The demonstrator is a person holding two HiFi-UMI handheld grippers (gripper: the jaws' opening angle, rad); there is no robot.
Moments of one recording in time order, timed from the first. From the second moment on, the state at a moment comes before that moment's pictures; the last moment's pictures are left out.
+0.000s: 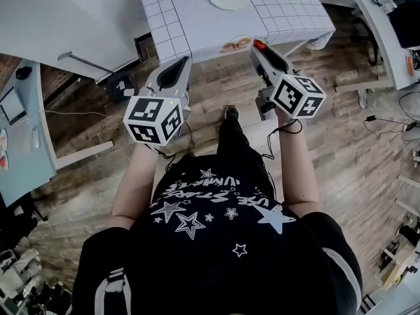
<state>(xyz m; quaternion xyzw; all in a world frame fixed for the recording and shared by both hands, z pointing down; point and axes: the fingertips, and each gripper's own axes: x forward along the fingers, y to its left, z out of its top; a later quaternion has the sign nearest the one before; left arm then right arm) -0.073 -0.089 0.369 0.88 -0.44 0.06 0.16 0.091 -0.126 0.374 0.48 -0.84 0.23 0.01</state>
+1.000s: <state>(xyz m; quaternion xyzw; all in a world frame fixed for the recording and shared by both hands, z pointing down) 0.019 -0.170 0.388 0.81 -0.57 0.08 0.13 0.151 -0.249 0.415 0.36 -0.90 0.25 0.06</state>
